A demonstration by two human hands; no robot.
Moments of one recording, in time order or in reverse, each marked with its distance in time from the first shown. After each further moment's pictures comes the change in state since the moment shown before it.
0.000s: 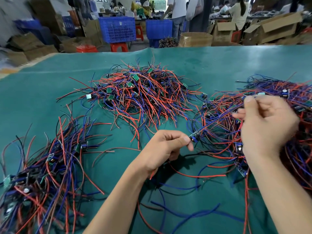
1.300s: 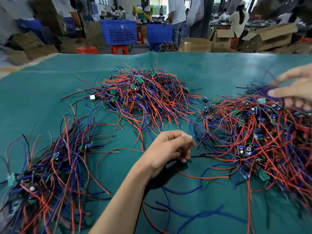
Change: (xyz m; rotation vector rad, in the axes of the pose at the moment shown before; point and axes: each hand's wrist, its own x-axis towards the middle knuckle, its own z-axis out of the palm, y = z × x) left_hand -0.002 0.003 0.000 -0.136 0.016 -0.098; right_hand 0.150 -0.070 -0.059 -0.893 -0.757 0.102
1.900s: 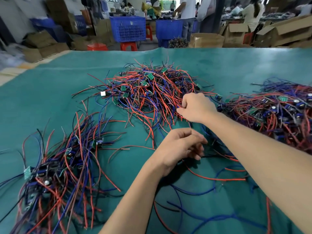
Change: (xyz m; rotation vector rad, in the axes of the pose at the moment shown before) left_hand 0.001 0.002 0.000 -0.058 0.056 -0.037; right_hand 0.027 -0.138 0.241 -0.269 -0.107 -0.313
